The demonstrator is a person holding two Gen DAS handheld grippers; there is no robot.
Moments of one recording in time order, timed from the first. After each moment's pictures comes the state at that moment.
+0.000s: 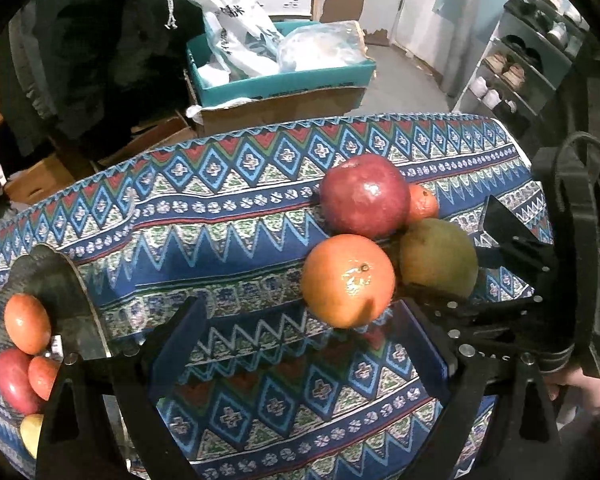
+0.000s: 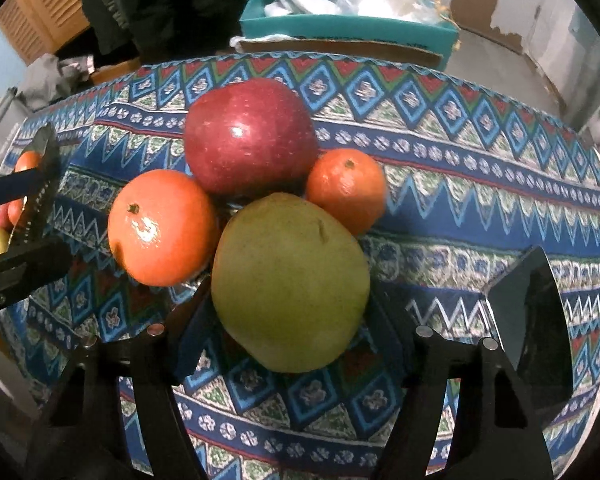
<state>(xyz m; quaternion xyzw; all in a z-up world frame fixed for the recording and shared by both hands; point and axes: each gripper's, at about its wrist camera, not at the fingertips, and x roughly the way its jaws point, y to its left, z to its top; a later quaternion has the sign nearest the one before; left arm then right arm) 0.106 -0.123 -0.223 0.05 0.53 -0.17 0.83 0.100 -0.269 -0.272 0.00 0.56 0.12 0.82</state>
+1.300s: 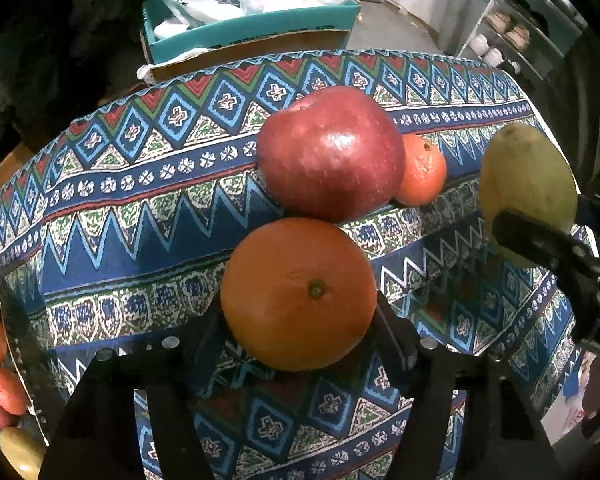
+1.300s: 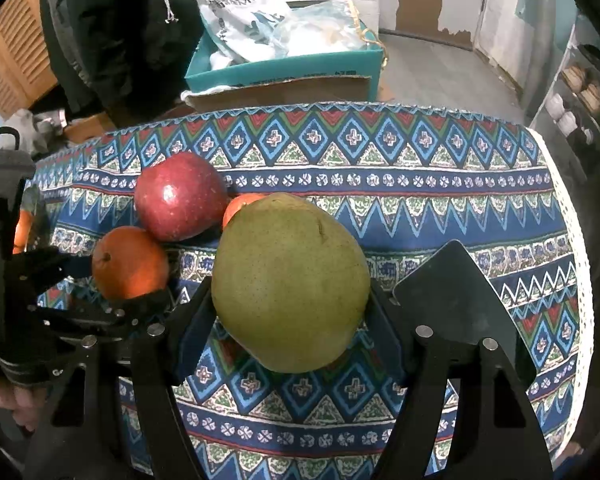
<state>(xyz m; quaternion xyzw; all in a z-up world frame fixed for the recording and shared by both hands) 0.124 -0.174 -0.281 0.07 0.59 -0.17 0.79 0.089 -0.318 -0.232 0.03 0.51 0.06 0.86</state>
